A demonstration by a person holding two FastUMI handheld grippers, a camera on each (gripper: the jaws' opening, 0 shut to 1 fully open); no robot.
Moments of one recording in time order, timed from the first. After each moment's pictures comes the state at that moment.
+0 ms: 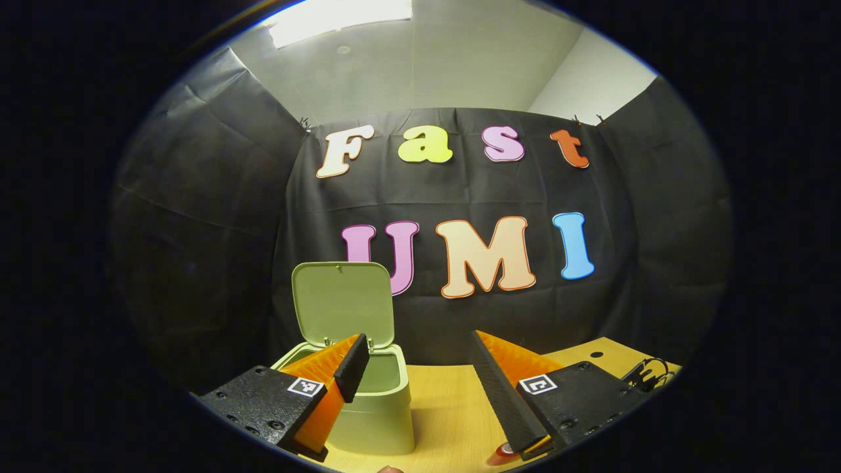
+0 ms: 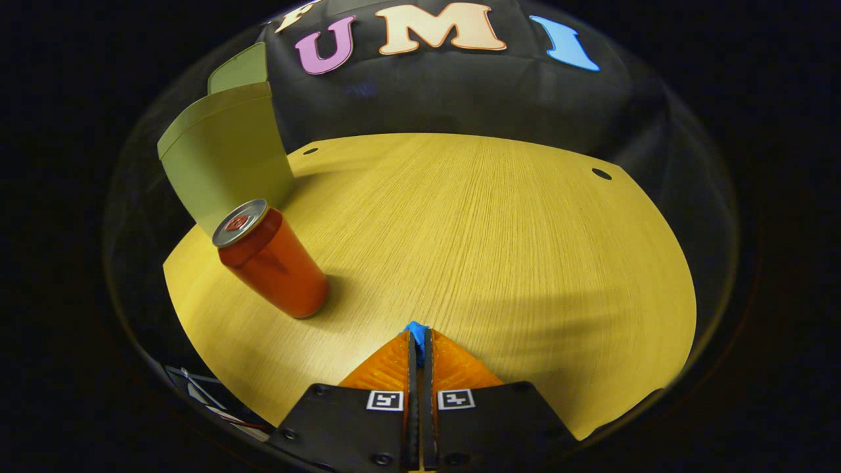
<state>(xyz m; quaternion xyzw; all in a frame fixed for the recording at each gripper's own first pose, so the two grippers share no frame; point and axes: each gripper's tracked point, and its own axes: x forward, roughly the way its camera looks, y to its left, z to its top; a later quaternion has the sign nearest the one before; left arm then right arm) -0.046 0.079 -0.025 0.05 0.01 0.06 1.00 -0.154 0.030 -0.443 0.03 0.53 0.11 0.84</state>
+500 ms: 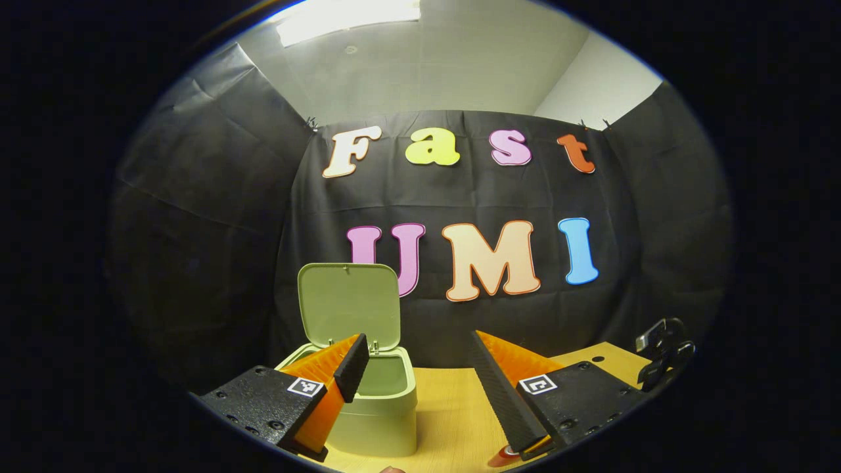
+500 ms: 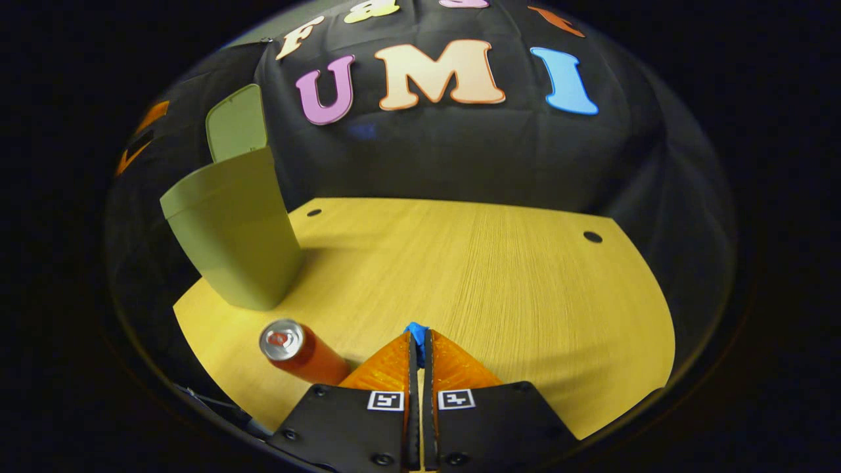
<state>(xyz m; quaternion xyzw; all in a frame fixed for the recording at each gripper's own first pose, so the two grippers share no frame) -0.048 0.095 -0.022 0.04 0.00 0.07 1.00 -0.047 0.043 -0.343 0.03 0.40 0.11 0.91</state>
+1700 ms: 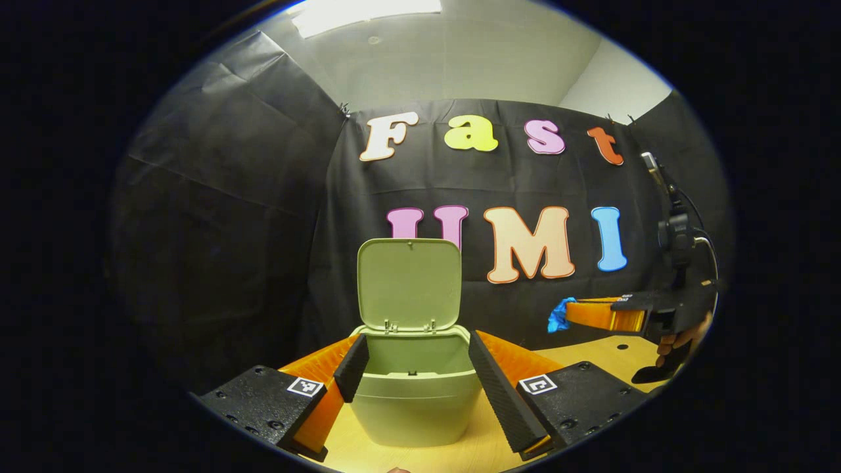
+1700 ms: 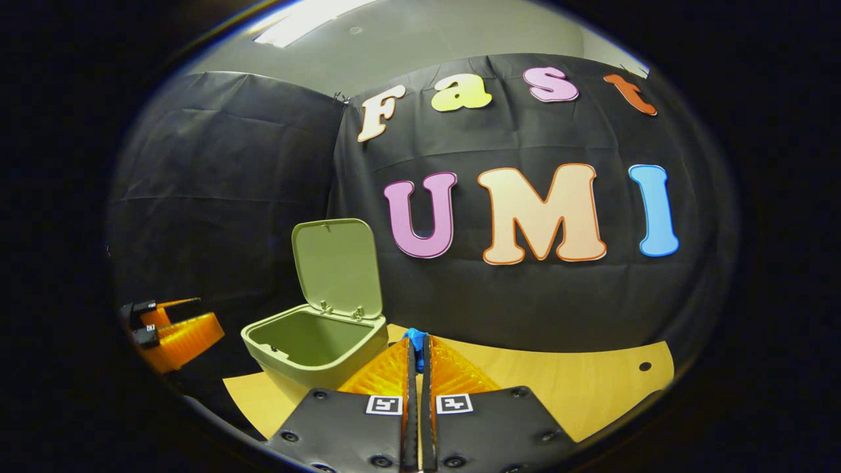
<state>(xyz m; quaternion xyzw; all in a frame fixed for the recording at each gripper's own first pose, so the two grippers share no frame) -0.085 0.190 -0.050 0.03 0.03 0.12 0.99 0.080 0.238 -0.134 0.08 0.18 0.23 0.95</state>
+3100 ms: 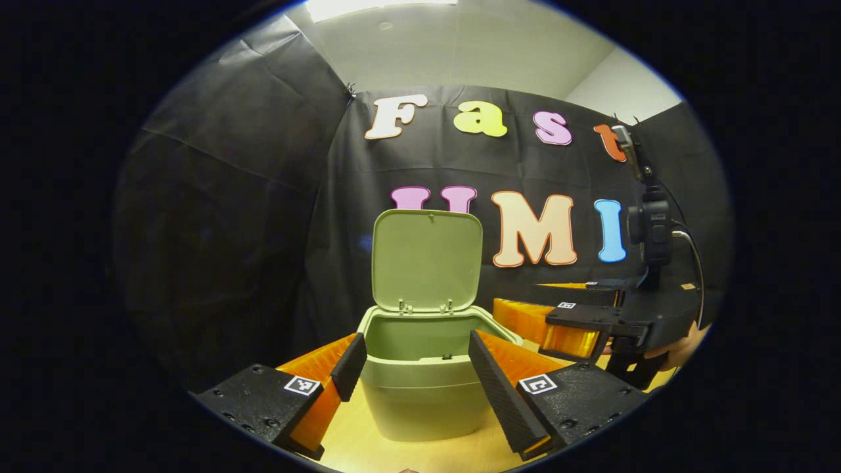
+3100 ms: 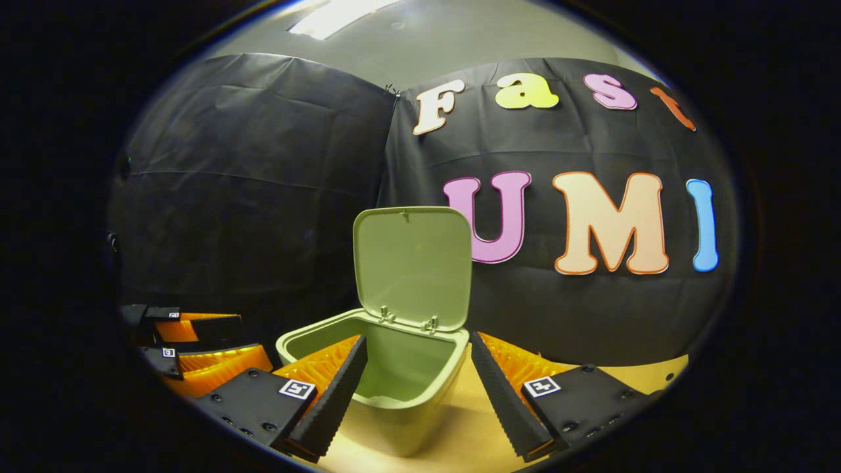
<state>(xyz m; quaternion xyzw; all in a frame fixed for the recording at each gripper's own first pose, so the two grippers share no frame) -0.080 0.220 -0.075 0.01 0.06 0.09 0.99 0.068 0.332 -0.138 0.04 0.14 0.30 0.94</state>
